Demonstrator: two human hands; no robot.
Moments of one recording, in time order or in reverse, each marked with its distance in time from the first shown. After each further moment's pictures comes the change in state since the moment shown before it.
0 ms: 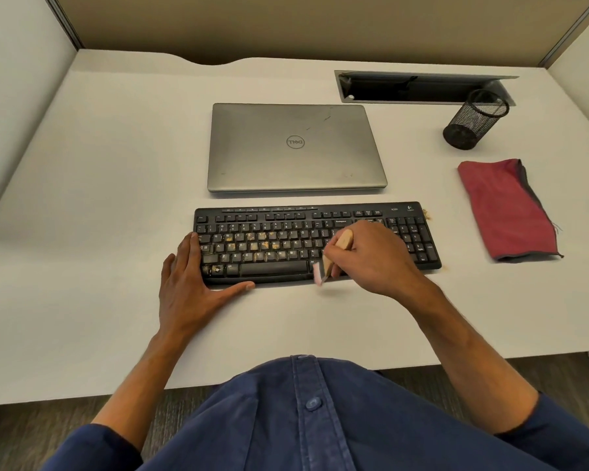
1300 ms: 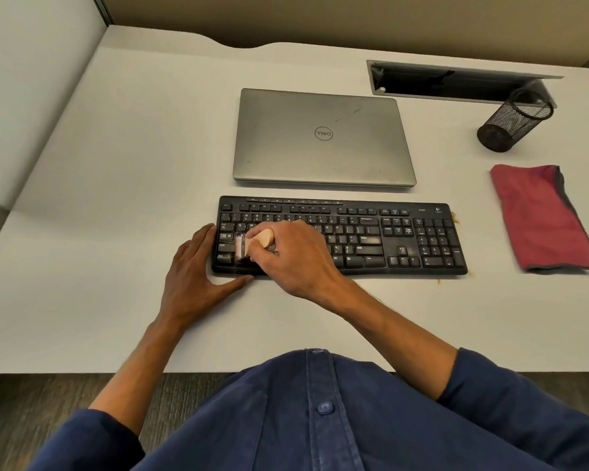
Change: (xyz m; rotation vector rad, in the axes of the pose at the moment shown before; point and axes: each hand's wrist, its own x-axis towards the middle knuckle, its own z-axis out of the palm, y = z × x) left_hand -0.001 -0.024 -0.018 -0.049 -0.049 0.034; right_hand 0.016 -0.089 0.067 0.173 -0.042 -0.348
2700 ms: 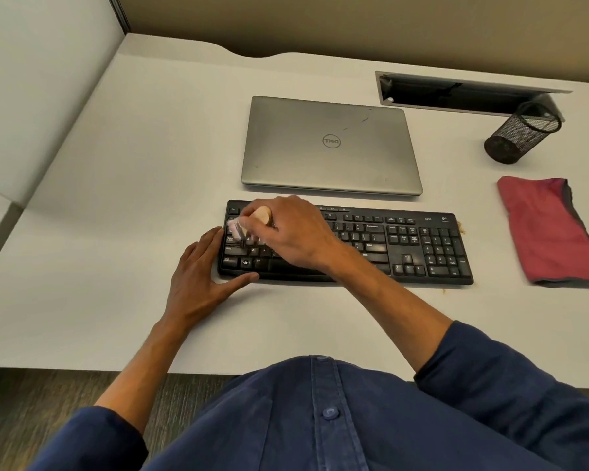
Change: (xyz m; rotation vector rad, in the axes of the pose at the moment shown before) left_hand 0.001 -0.001 0.000 -0.039 0.022 -0.010; right_hand 0.043 0.002 -0.010 -0.141 -0.072 -0.149
